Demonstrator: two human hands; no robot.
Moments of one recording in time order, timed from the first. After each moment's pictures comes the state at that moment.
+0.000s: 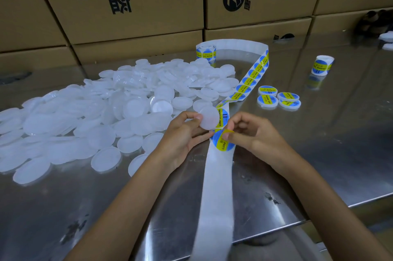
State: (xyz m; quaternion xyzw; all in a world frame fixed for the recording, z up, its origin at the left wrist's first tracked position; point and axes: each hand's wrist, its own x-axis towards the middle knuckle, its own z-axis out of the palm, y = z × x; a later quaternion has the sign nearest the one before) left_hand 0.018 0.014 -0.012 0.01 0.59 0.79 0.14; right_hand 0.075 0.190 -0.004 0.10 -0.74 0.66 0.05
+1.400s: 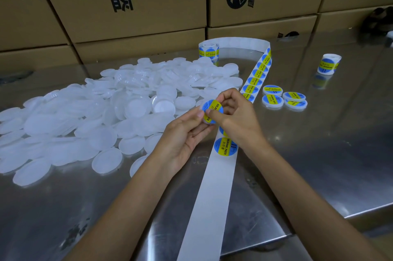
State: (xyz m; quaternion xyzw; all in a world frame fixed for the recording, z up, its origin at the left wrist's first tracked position) left_hand 0.016 0.005 -0.013 0.06 0.48 0.86 0.17; right_hand 0.023 0.145 0.000 0.03 -0.74 0.65 0.19
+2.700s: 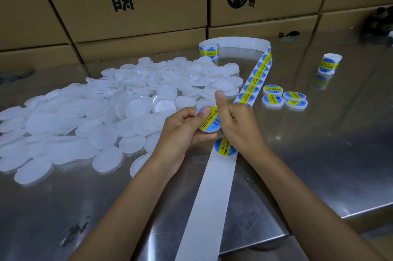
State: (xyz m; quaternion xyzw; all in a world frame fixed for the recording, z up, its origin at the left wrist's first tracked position) left_hand 0.035 0.006 0.005 0.05 0.62 0.78 0.10; right_hand 0.027 0.147 -0.008 0.06 -0.83 0.49 0.26
